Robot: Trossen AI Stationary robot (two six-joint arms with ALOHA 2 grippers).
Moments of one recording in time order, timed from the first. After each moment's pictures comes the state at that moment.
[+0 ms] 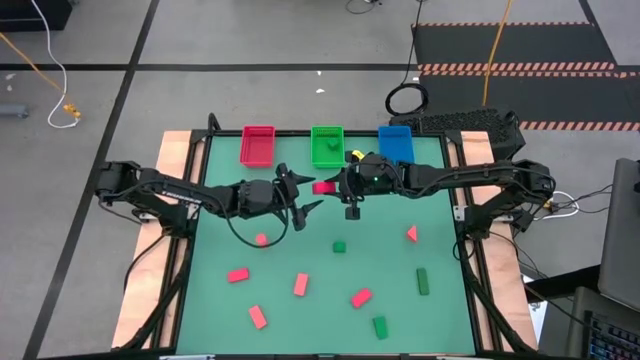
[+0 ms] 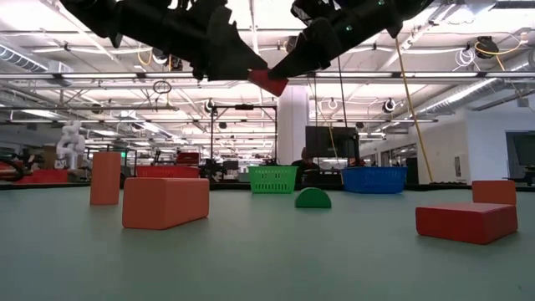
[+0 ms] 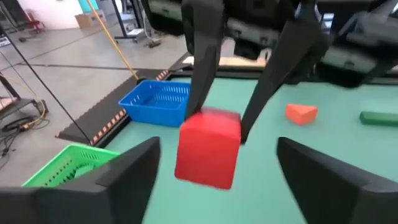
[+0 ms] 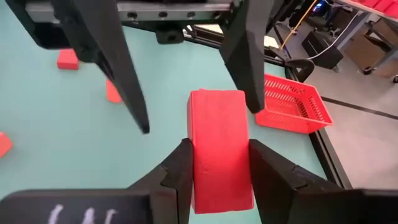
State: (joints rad) left arm 0.00 1.42 0.73 0.46 -0.35 0.04; right arm -0.14 1.47 0.99 0.03 0.00 -0.31
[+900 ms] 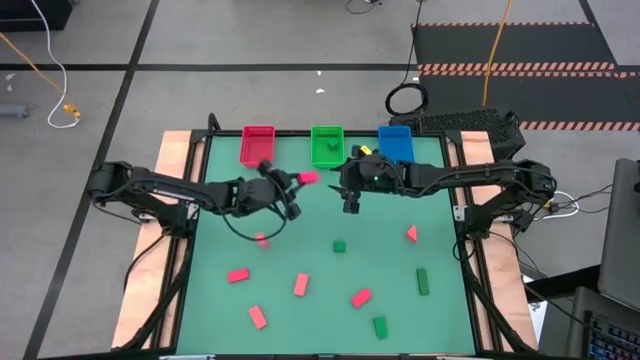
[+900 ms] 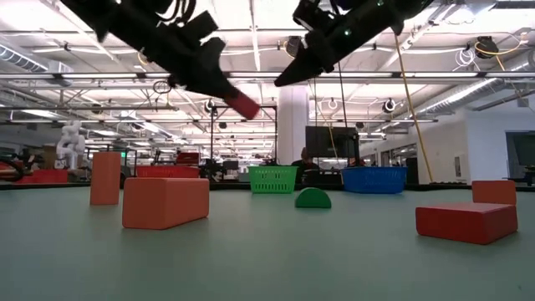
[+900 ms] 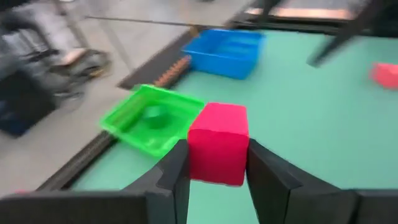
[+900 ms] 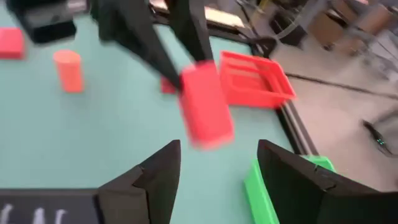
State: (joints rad) left arm 0.01 1.34 0.73 0.16 -0.59 -0.09; right arm -0.14 1.47 0.99 -0.02 0.18 -0.27
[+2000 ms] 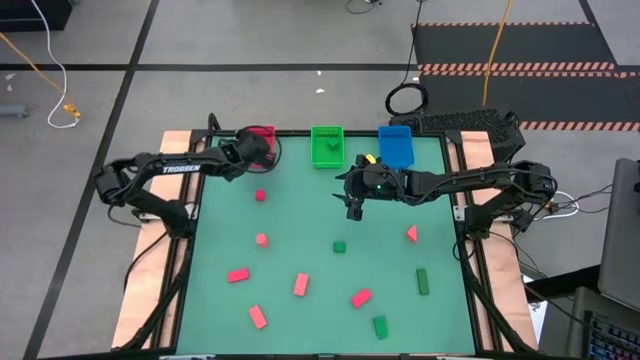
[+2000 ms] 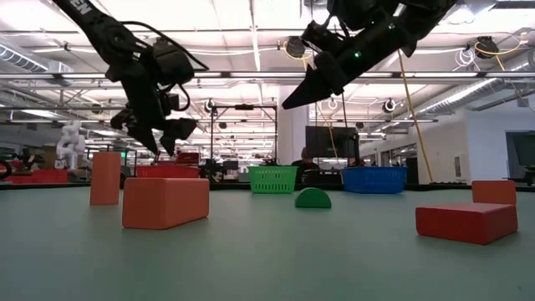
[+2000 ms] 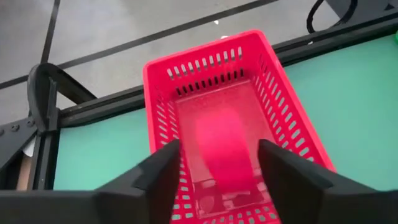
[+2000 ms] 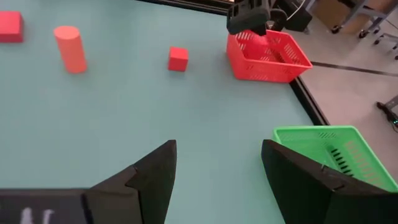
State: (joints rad) left arm 0.57 1.41 0.73 -0.28 -0.62 -0.50; right arm -0.14 1.47 0.83 0.13 0.15 -0.19
